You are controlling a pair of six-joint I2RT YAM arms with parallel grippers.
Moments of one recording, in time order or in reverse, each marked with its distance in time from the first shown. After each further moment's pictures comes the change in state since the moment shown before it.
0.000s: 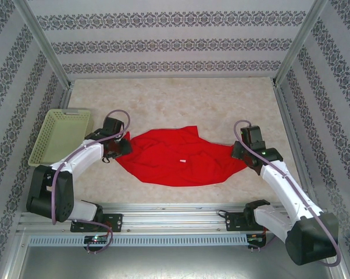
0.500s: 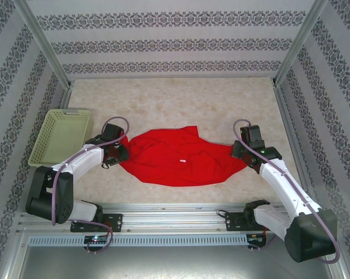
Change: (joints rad) left arm 0.000 -0.011 -0.087 0.006 -0.042 -0.044; right arm -0.006 0.026 0.000 0.015 -0.003 0.000
